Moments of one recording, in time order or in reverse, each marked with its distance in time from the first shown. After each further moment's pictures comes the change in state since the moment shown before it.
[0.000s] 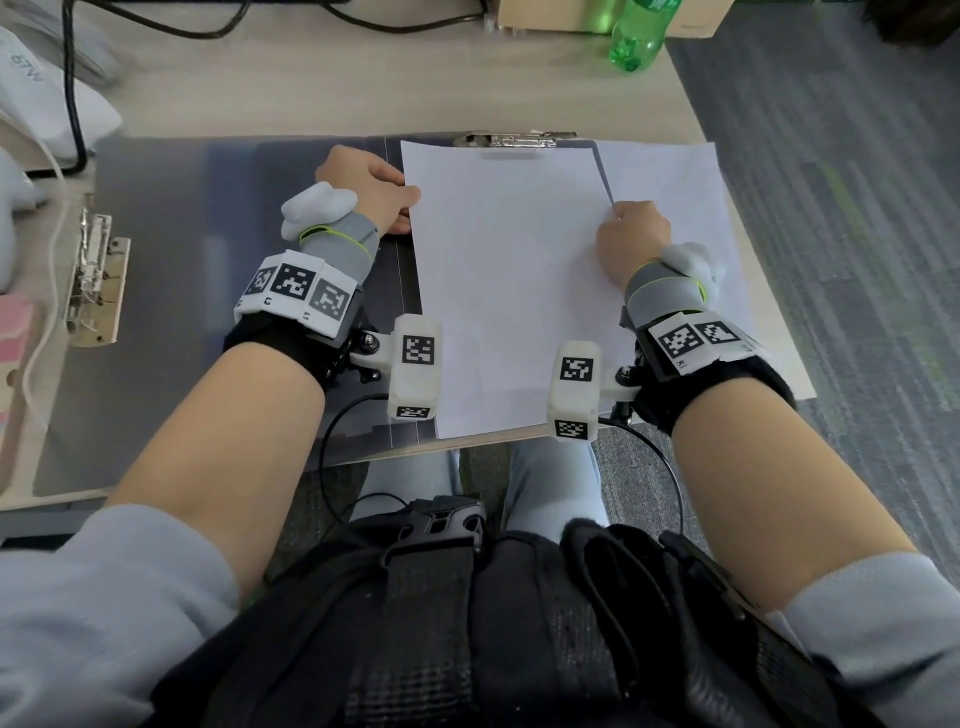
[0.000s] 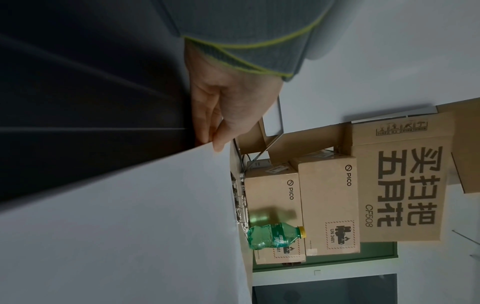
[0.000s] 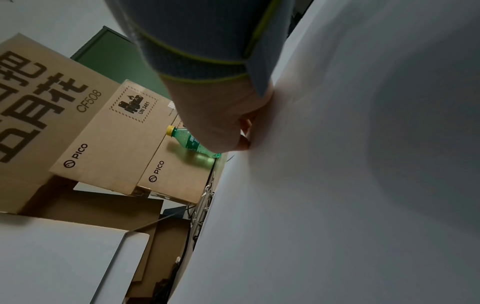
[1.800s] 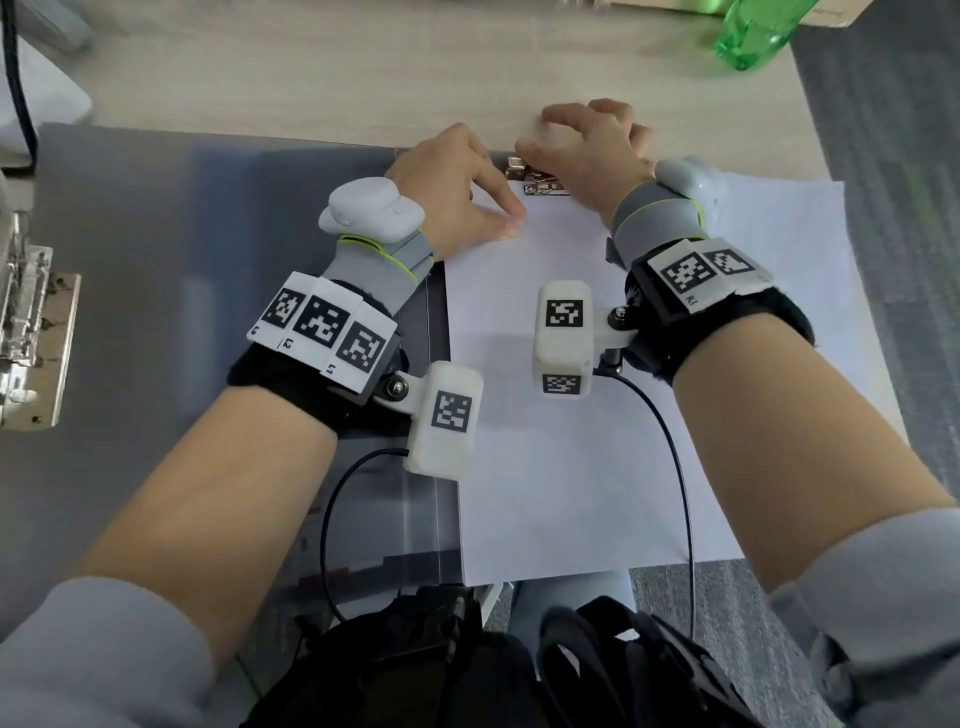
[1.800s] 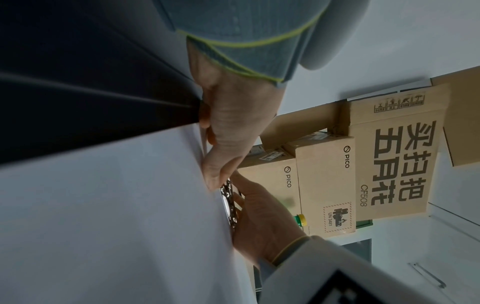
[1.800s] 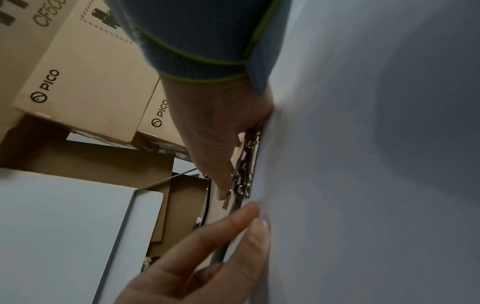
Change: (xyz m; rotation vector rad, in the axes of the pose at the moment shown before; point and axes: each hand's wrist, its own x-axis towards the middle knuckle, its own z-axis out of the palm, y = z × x) left_hand 0.056 0.008 0.025 0.462 -0.270 0.436; right_hand 0.092 -0.107 0.057 0.051 -0.142 -0.327
